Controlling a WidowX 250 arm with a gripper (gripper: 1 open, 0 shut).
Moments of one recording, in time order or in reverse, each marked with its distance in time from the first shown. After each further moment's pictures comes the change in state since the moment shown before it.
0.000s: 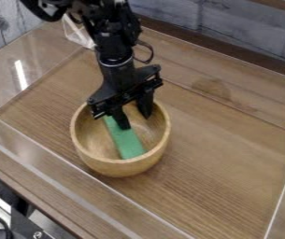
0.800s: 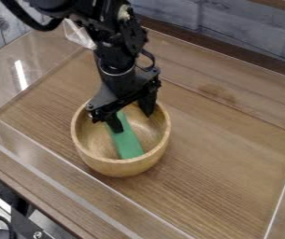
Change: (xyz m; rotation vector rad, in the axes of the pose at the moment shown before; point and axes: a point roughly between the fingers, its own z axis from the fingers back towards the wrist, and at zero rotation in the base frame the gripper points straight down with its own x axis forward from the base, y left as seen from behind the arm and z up) arm -0.012 0.009 -0.001 0.022 -0.095 0.031
